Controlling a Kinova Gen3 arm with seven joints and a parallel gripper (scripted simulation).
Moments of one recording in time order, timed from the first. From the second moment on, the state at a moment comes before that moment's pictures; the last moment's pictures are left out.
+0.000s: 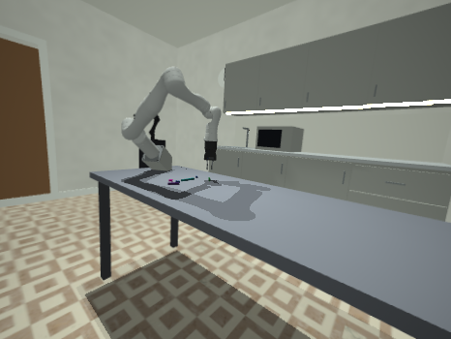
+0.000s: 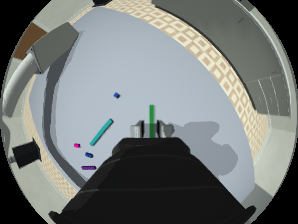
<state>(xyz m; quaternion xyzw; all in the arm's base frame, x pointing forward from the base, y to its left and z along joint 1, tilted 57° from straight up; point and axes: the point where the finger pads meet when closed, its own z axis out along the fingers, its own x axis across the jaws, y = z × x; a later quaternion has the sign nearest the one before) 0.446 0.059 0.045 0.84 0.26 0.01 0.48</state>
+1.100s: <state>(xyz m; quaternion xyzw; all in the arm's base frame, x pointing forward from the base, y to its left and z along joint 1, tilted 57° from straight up) 0.458 0.034 0.027 0.84 0.27 0.02 0.48</state>
